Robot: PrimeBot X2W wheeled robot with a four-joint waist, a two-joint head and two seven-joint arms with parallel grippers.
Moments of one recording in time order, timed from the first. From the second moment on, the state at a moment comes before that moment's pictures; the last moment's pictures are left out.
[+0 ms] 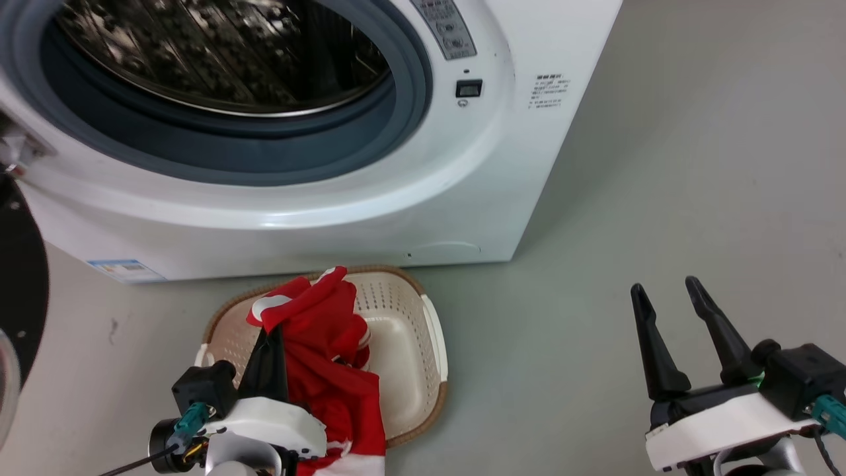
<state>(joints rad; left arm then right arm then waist) -0.10 0.08 -0.12 0.29 -0.34 0.05 -0.26 0.06 -0.05 0.06 -0.20 0.20 0.13 -0.01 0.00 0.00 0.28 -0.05</state>
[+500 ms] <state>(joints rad) -0.34 0.07 -0.02 0.72 -0.31 0.01 -0.26 -0.05 -0.05 0.10 -0.18 0.20 0.13 -0.05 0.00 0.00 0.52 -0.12</state>
